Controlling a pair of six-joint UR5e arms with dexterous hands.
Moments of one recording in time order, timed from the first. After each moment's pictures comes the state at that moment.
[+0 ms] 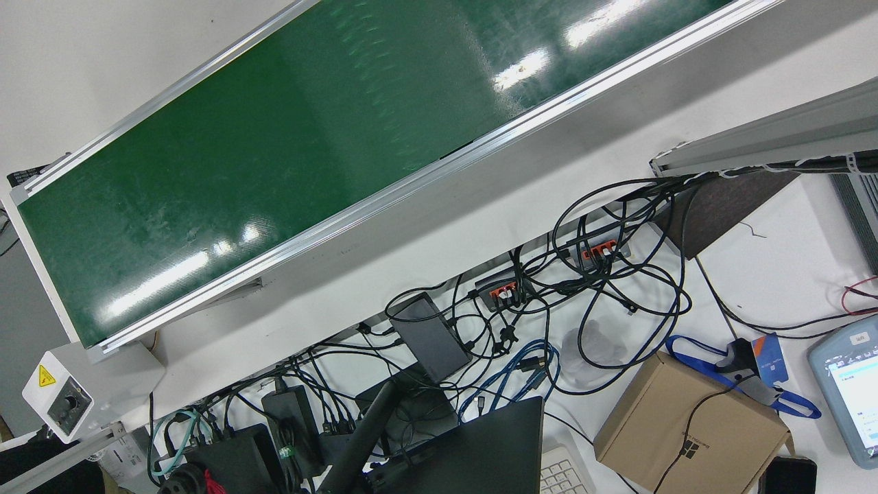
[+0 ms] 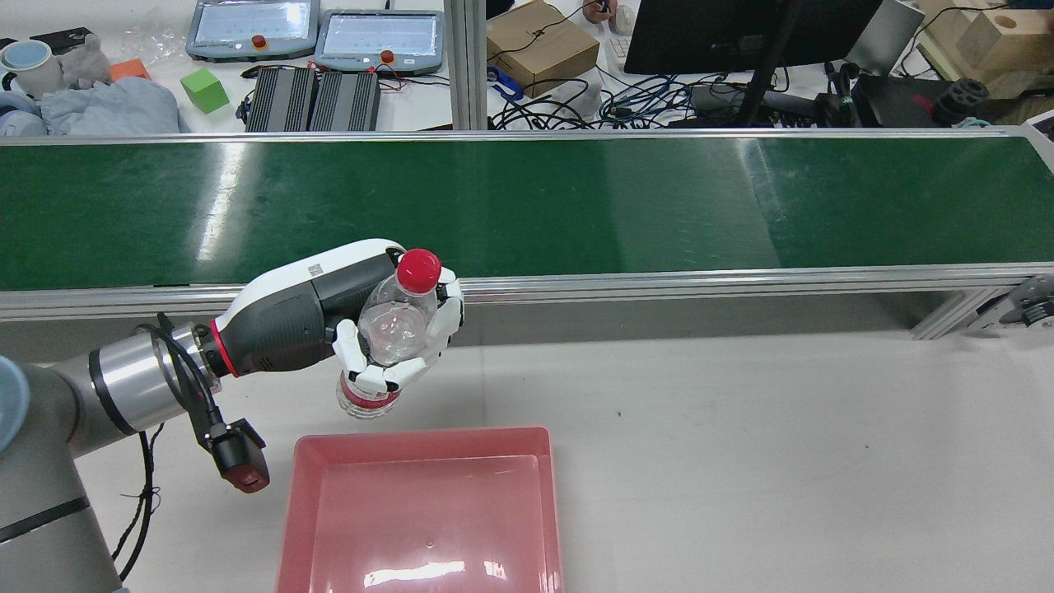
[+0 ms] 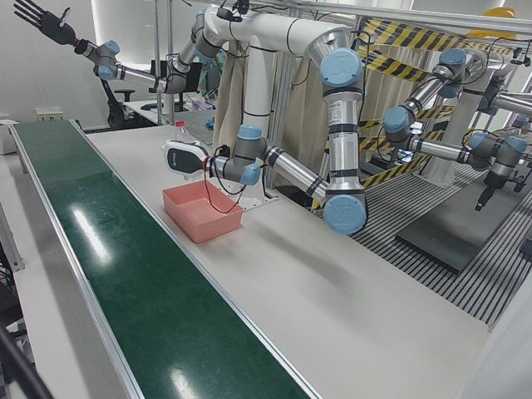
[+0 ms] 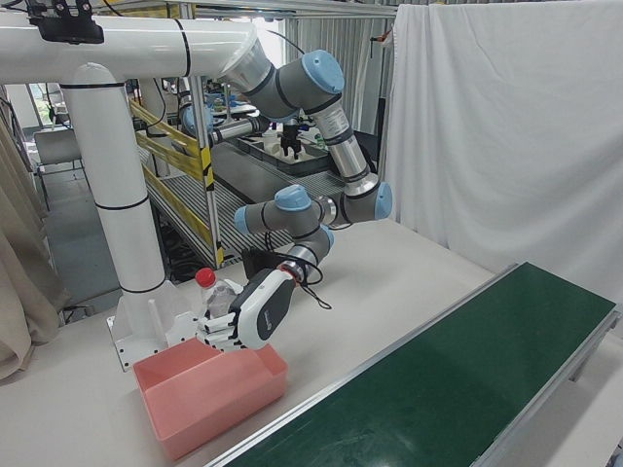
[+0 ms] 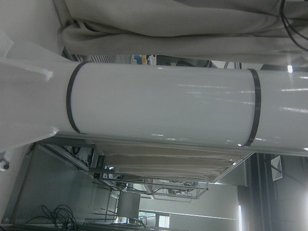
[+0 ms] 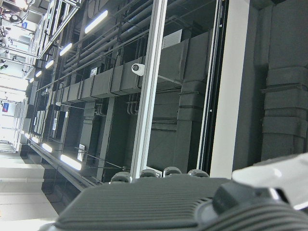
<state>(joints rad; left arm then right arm) -0.60 -1.91 -2.24 0.38 1.57 0.47 1.95 -1.50 1.50 -2.62 -1.55 -0.04</state>
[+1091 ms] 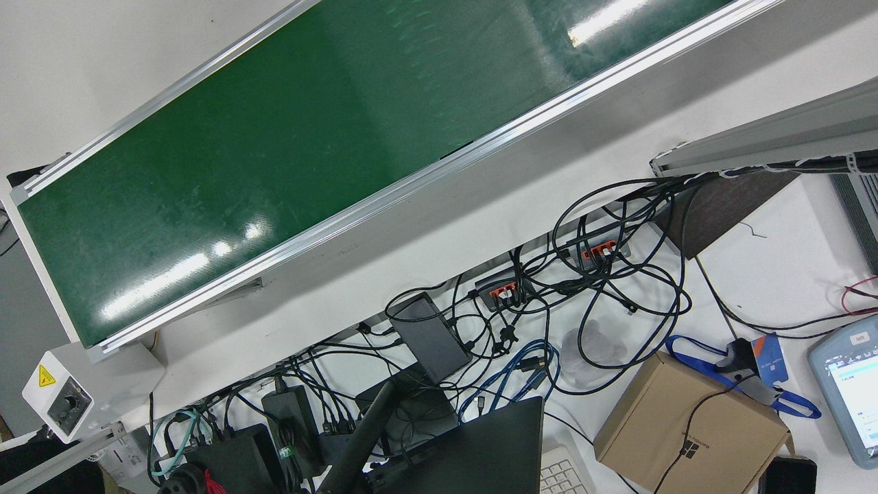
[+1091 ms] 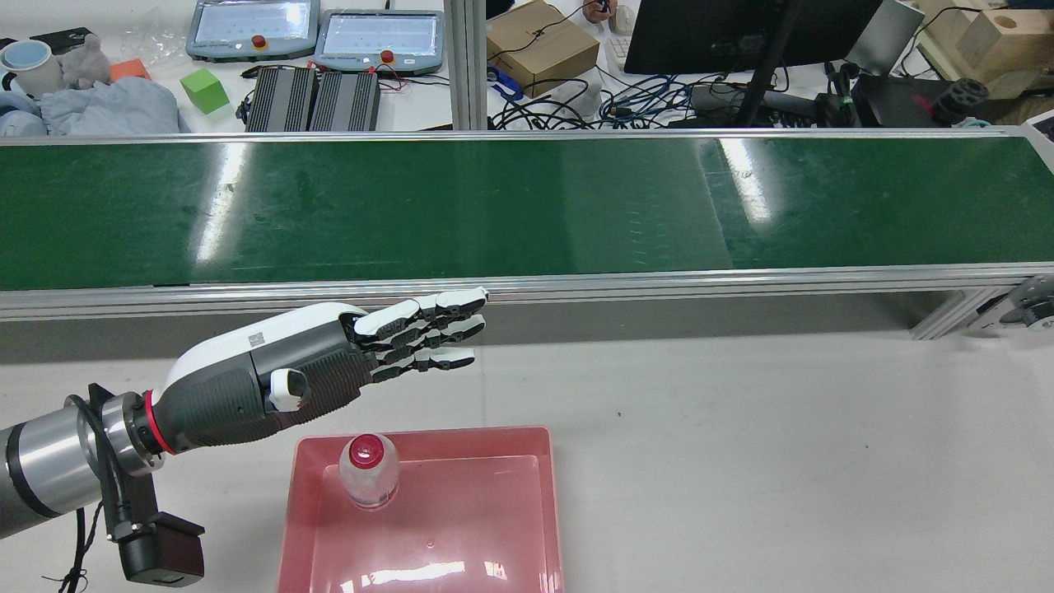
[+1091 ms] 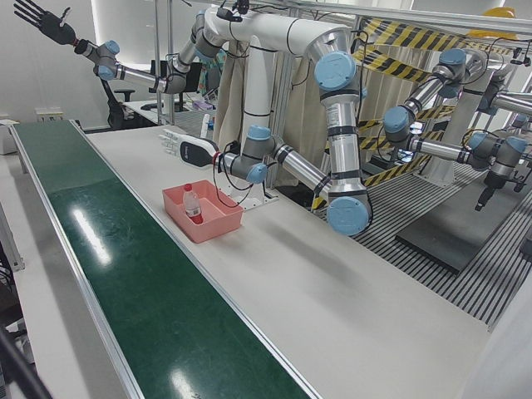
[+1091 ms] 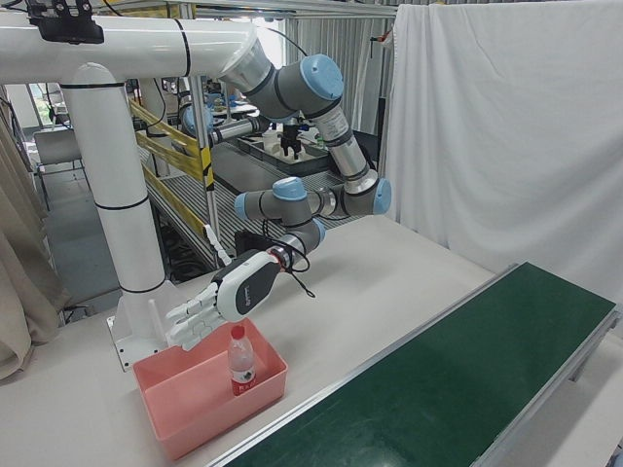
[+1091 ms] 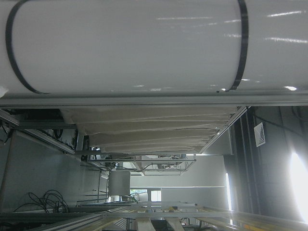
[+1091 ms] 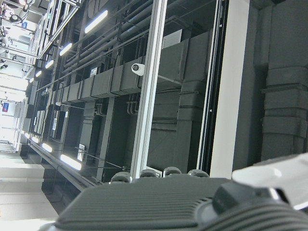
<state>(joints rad) -0.50 -1.88 -2.30 0.32 1.55 0.46 1.95 -1.50 1.50 -2.62 -1.55 -0.04</state>
